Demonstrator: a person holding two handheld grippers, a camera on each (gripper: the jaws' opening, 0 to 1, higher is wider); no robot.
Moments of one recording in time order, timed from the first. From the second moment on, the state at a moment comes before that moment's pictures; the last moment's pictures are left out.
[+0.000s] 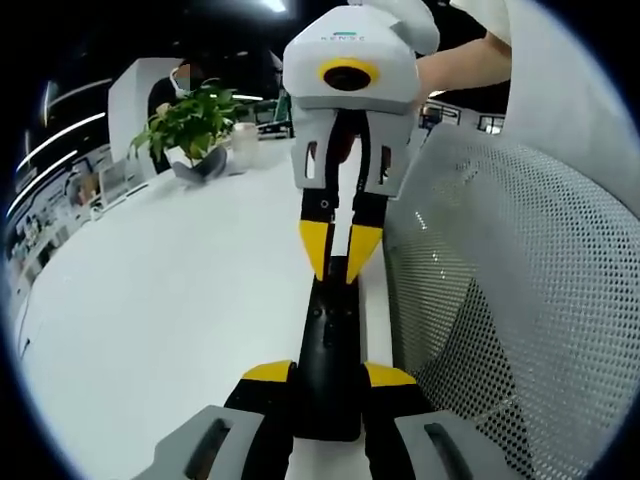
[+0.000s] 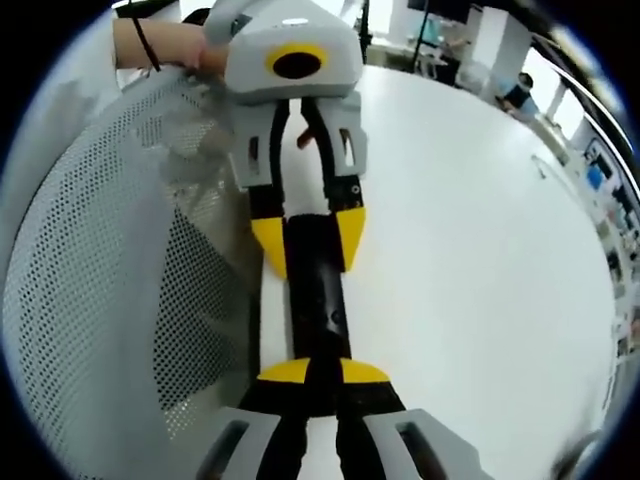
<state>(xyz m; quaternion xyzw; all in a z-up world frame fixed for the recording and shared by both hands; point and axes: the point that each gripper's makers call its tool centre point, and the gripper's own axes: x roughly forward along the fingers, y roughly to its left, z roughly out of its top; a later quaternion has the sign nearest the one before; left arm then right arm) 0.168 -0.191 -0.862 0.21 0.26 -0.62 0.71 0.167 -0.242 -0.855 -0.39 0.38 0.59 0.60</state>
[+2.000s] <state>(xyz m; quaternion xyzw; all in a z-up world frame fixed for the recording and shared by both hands) 0.167 -0.192 -0.861 0.21 0.26 -0.62 0.71 0.164 -0.245 -0.855 -0.41 0.33 0.55 0.65</state>
